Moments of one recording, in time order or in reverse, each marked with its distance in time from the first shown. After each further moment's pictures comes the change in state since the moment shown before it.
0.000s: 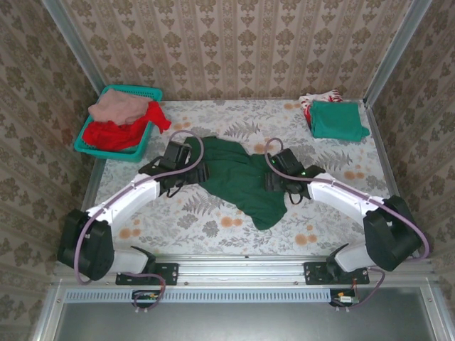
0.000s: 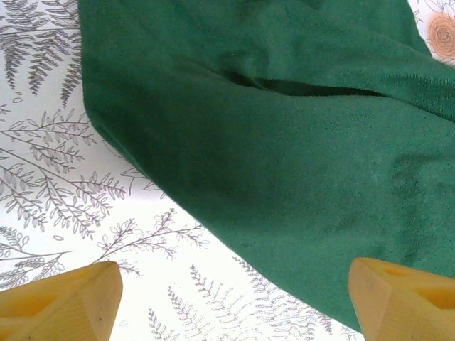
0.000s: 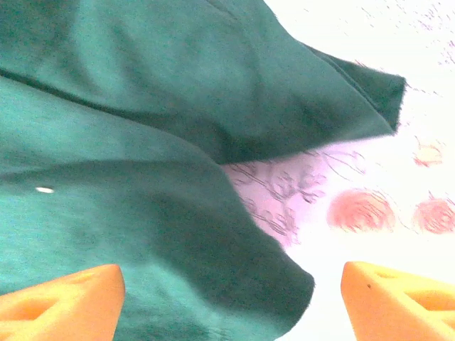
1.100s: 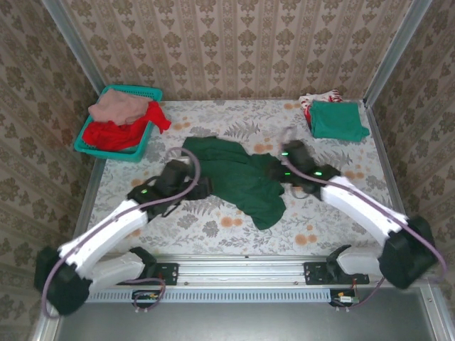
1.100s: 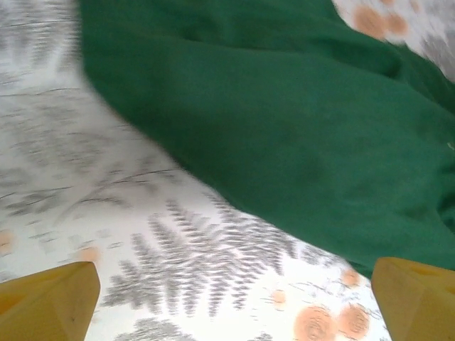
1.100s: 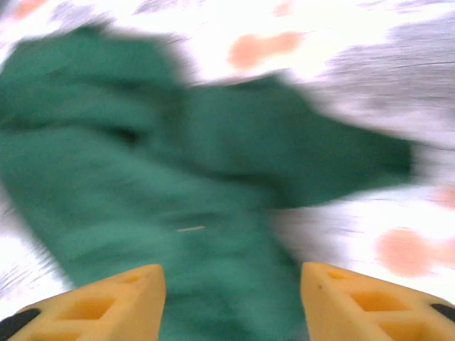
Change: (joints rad) left arm -0.264 -0.226 -0.052 -0.103 -0.156 -0.084; right arm -0.091 -0.217 0.012 0.008 -0.113 0.064
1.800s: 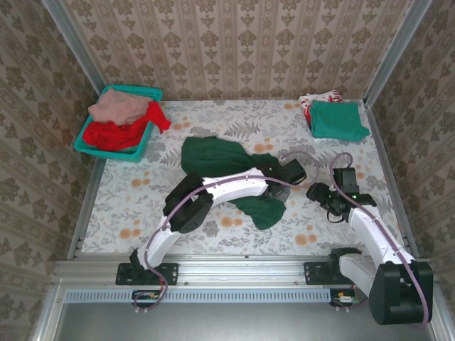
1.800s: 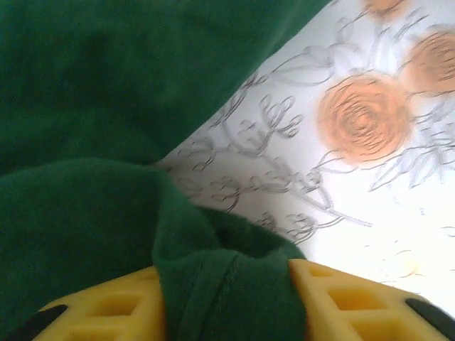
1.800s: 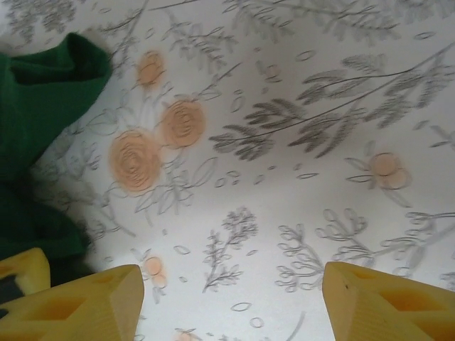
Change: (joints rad) left arm -0.367 1.131 1.003 -0.187 -0.113 0.083; right arm -0.436 -0.214 -0.355 -0.047 -0.214 0.043
